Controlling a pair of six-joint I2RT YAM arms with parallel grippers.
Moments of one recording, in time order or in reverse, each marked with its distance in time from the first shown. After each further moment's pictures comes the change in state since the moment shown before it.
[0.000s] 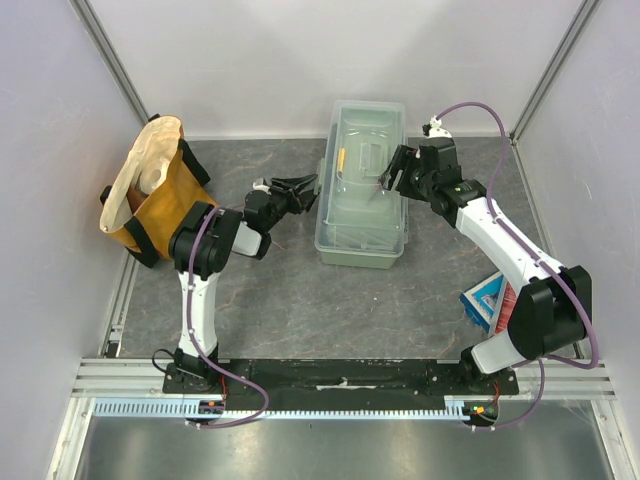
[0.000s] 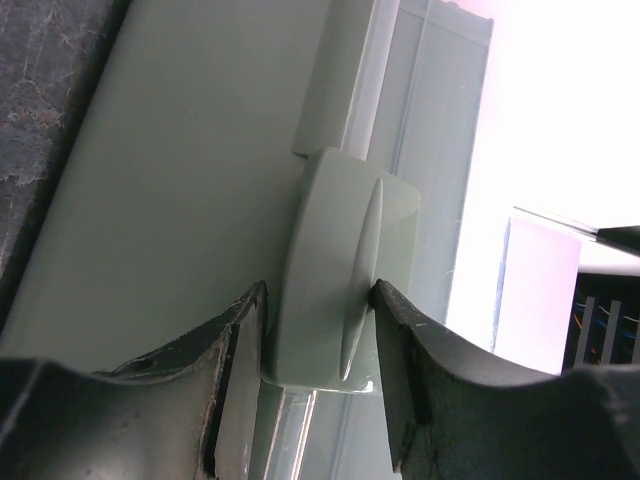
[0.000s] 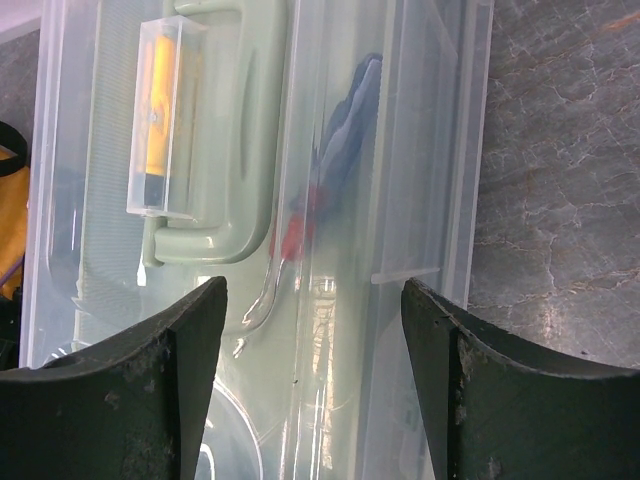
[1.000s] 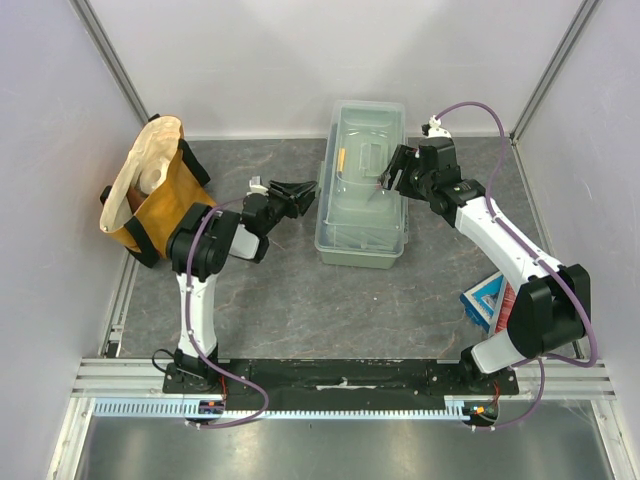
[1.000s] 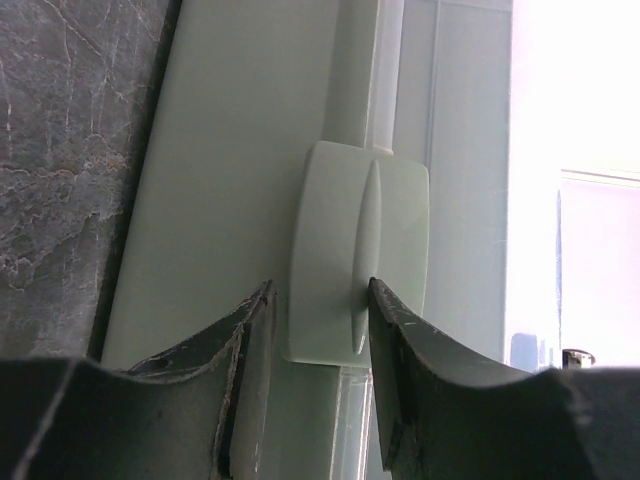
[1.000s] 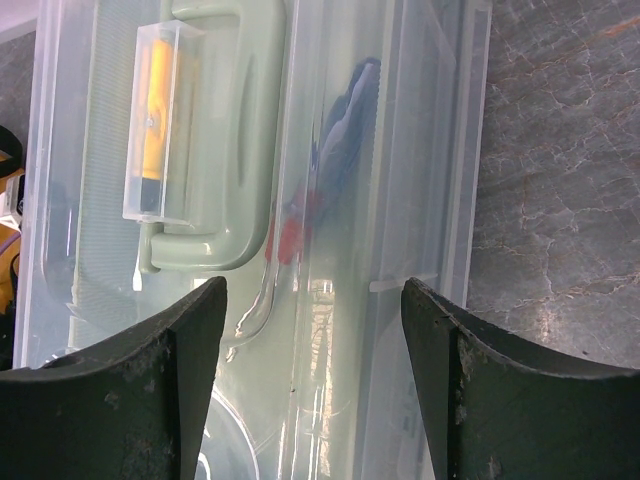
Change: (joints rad) left arm 0.004 -0.006 -0.039 0.011 -0.010 0.255; right arm 0.000 0.009 0.000 0.010 0.007 -0.008
